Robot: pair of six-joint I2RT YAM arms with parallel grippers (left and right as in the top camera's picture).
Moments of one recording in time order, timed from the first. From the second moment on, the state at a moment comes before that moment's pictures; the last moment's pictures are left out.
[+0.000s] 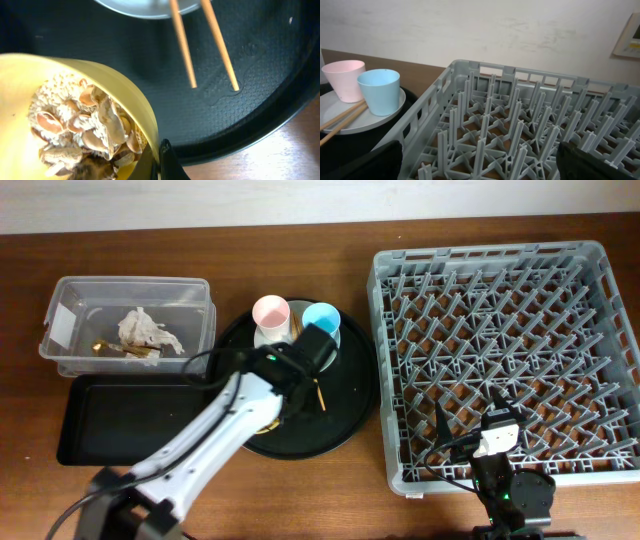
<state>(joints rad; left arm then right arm) -0.63 1.64 1.26 -1.06 -0.16 -0.45 0.00 0.02 0.01 -0.06 -0.16 -0.10</state>
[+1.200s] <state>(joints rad) 0.89 1.72 0.93 -0.69 1.48 0.06 0.00 0.01 0.01 -0.06 -0.16 -0.10</state>
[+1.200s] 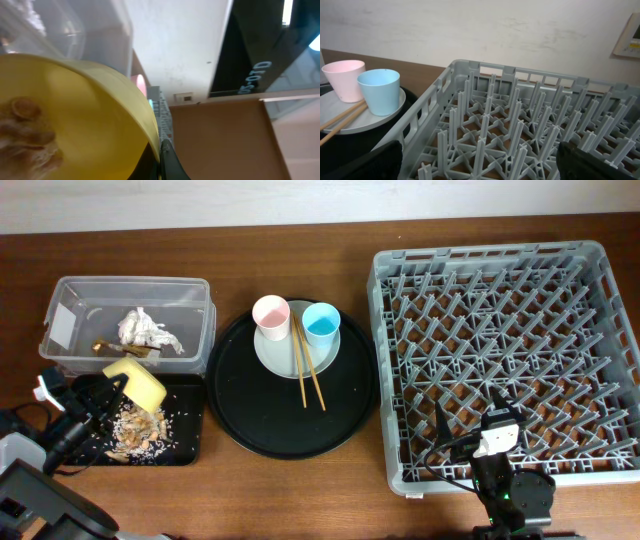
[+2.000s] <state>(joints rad) 0.95 1.68 0.93 -0.88 1.48 0.06 0.00 0.02 0.01 -0.06 -0.15 -0.10</state>
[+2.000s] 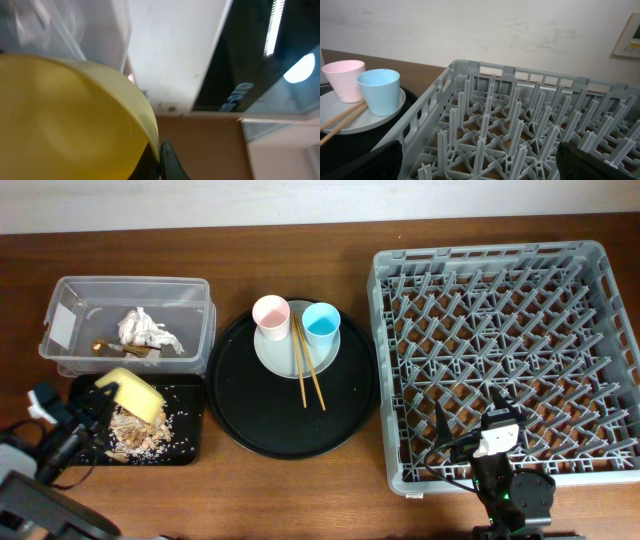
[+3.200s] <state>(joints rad) -0.45 1.68 1.14 -0.83 0.11 -0.39 0.00 0.02 0.01 -0.06 -0.15 -0.10</state>
